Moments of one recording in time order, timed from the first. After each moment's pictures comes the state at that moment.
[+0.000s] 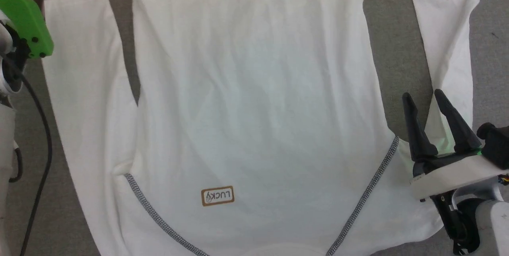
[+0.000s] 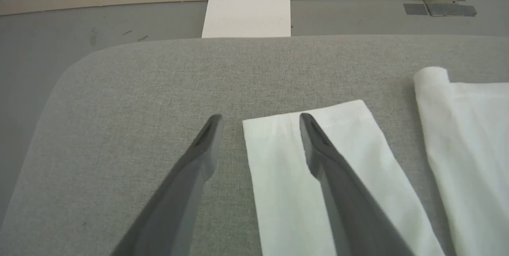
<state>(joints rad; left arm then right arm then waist) -0.87 0.56 -0.20 0.38 -0.46 0.13 0.54 -0.12 -0.15 -0.01 -0.10 0.31 0.13 0.01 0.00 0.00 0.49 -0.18</state>
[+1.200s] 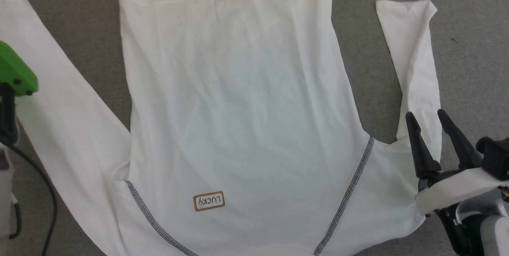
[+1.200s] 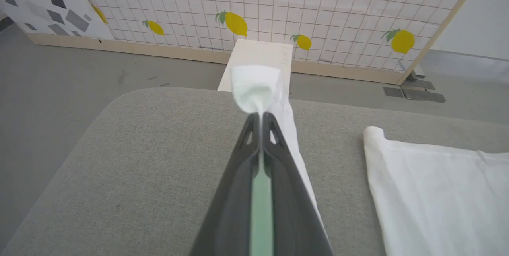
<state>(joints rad) -0.55 0.59 -0.04 -0.01 -0.49 0.33 0.42 -0.07 -0.15 -0.04 -0.08 0.28 0.13 0.04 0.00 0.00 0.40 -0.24</state>
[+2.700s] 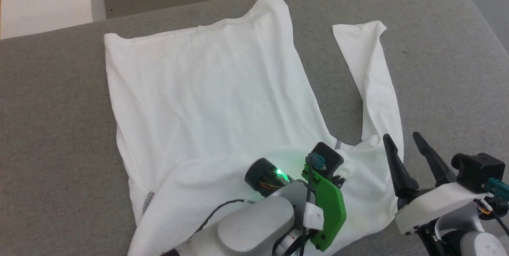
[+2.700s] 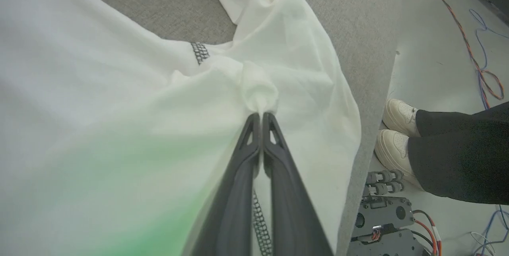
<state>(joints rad) -0.70 0.05 -1.25 0.45 -0.85 0.14 0.18 0.01 -0.08 -0.01 -0.11 0.28 0.13 0.11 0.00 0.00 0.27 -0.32</state>
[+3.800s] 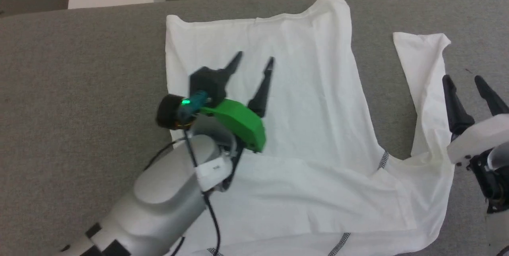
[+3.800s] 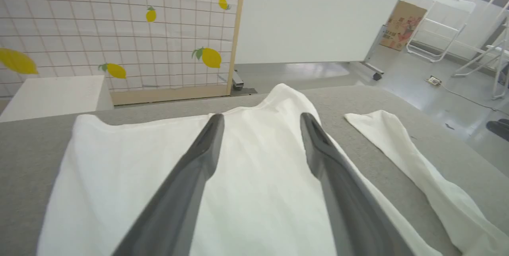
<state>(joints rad) -0.76 0.24 -0.95 0.31 -0.87 0.30 -0.25 -0.27 -0.19 -0.16 0.07 0.27 0.13 0.18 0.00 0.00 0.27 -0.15</state>
